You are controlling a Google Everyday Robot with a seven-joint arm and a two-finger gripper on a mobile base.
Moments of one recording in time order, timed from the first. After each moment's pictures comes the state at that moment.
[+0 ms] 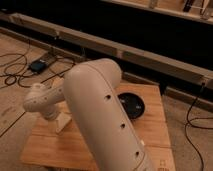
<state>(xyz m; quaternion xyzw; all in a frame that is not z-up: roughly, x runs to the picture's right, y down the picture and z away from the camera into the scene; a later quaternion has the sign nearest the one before) -0.267 0.189 0.837 -0.29 0.07 0.04 0.95</state>
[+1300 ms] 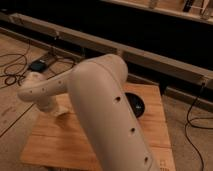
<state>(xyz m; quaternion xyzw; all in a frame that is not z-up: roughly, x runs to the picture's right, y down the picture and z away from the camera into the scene) -0.278 0.113 0.795 -0.27 0.04 0.11 0.96</state>
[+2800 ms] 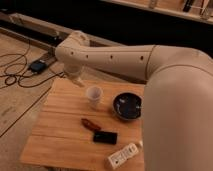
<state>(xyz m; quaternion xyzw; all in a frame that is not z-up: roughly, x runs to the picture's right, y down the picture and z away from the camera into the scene) -0.149 -0.042 0.733 -0.21 -0.03 0.35 0.91</state>
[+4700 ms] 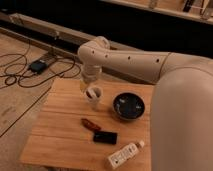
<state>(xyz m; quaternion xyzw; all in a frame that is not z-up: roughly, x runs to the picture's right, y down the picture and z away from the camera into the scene) -0.084 -0.018 0.762 -0.27 0.02 0.42 0.87</state>
